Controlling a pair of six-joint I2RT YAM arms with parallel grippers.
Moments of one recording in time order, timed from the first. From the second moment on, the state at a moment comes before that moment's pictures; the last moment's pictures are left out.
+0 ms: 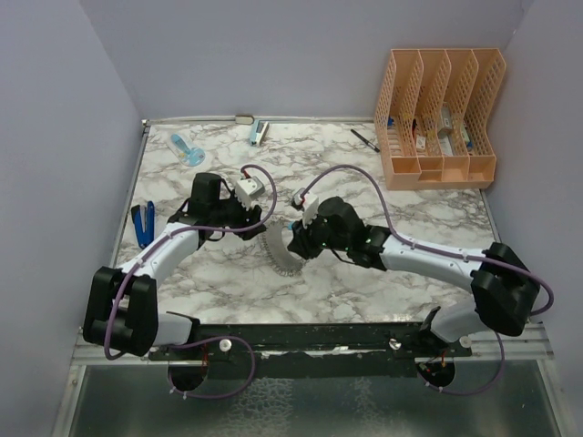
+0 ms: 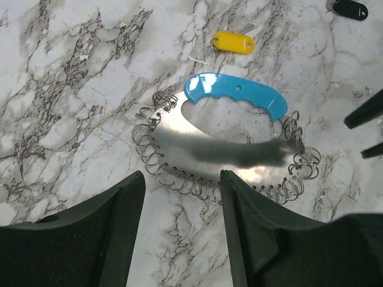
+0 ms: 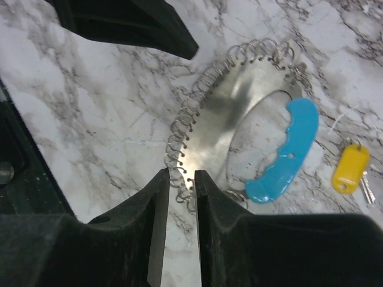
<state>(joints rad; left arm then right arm) -0.25 1.32 0.75 -0.15 0.65 0.32 0.91 1.44 0.87 0.05 -0.18 0.17</state>
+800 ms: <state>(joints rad) -0.18 1.32 0.73 -0.07 0.47 0.26 0.91 1.80 1.14 0.01 0.00 0.10</state>
